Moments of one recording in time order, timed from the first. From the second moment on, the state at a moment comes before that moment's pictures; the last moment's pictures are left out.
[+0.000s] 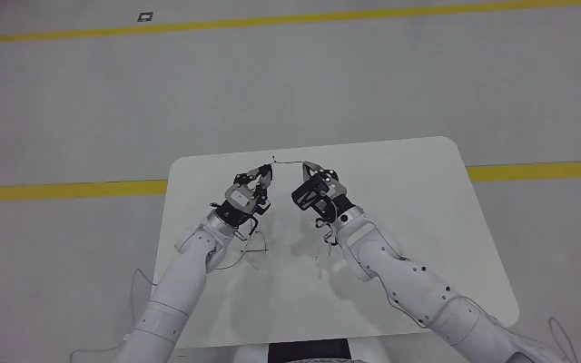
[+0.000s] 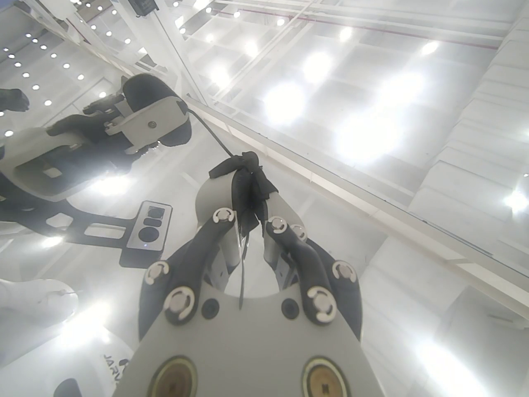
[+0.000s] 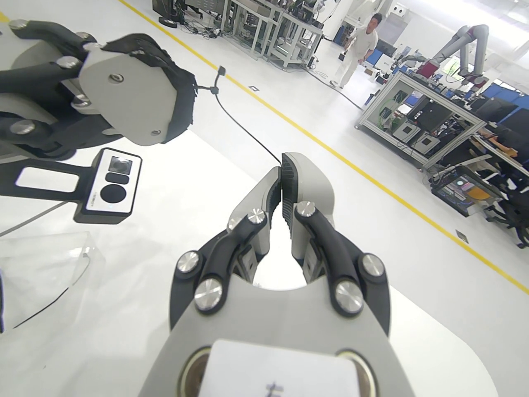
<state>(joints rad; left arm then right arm) 1.33 -1.27 -1.20 -1.33 -1.57 0.34 -0.76 -1.22 -1.15 0.75 -1.68 -1.57 0.24 0.06</state>
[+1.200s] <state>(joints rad) 1.33 -1.27 -1.20 -1.33 -1.57 0.34 -0.76 -1.25 -1.10 0.77 -1.71 -1.57 0.22 -0.05</state>
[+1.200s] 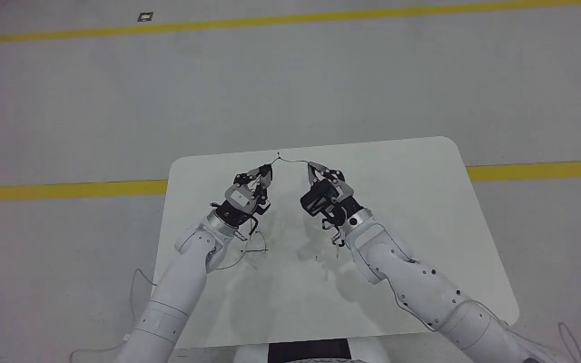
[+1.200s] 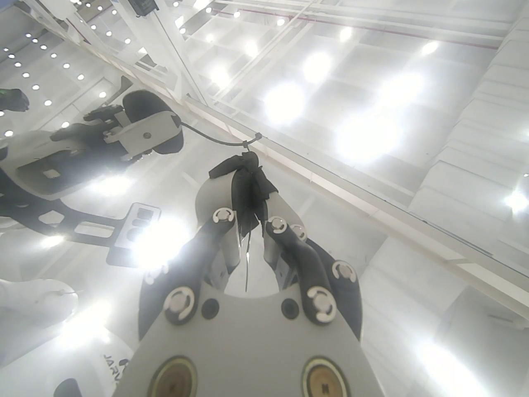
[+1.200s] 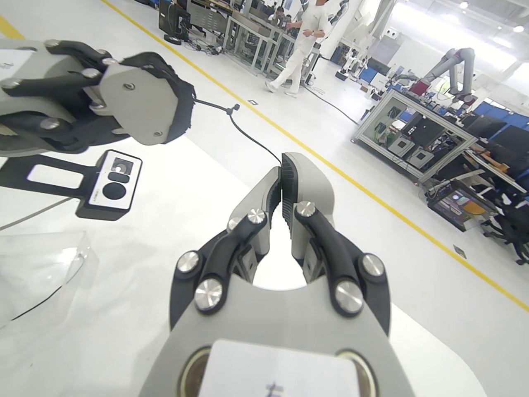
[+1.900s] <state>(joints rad) 1.33 -1.27 -1.20 -1.33 -1.57 0.34 -0.76 -1.25 -1.08 0.75 -1.72 -1.57 0.24 -0.08</state>
